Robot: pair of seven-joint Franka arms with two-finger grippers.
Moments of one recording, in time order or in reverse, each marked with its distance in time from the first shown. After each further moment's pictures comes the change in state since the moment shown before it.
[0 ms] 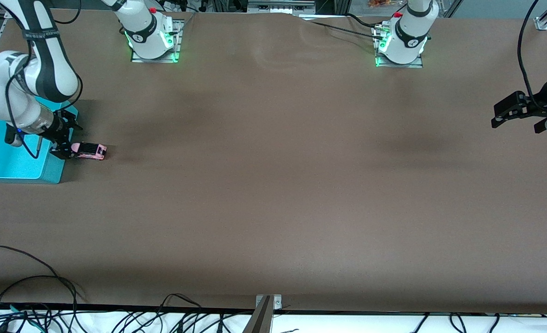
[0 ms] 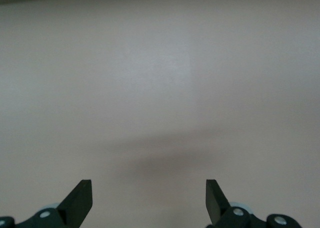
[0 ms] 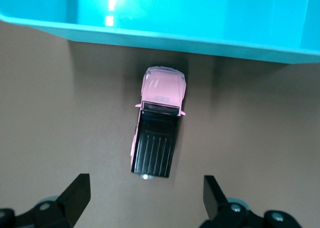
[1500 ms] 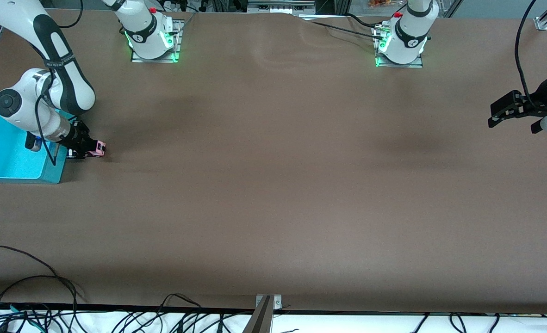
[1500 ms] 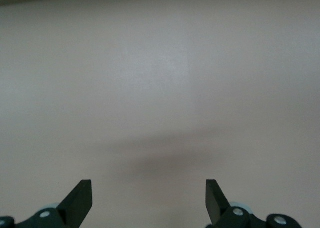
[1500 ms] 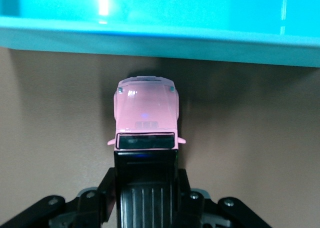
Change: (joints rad) left arm 0.004 0.000 -0.008 0.001 0.000 -0.001 0.000; right arm -0.017 0.150 -0.009 -0.033 0.000 0.182 0.018
